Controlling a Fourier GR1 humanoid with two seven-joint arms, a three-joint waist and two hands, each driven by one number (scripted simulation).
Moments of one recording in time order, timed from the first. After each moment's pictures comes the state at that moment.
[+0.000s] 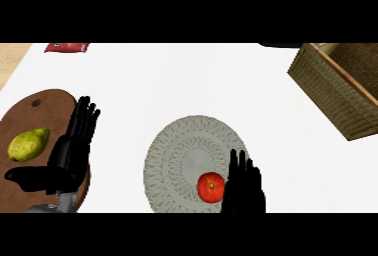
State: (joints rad) left arm -0.02 0.30 -0.23 -1.67 0.26 0.34 -0.06; right arm -0.01 -0.02 0.77 -1.74 1.13 -0.02 1.25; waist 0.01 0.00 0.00
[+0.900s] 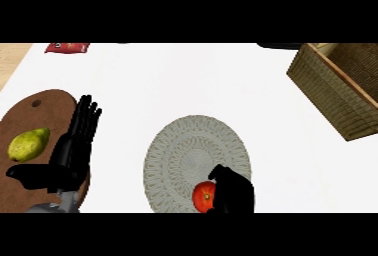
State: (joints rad) left arm -0.03 0.27 -0.22 -1.67 0.24 0.33 -0.03; right arm -0.09 -0.02 0.78 -1.61 1.03 -0.08 1.22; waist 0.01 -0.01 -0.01
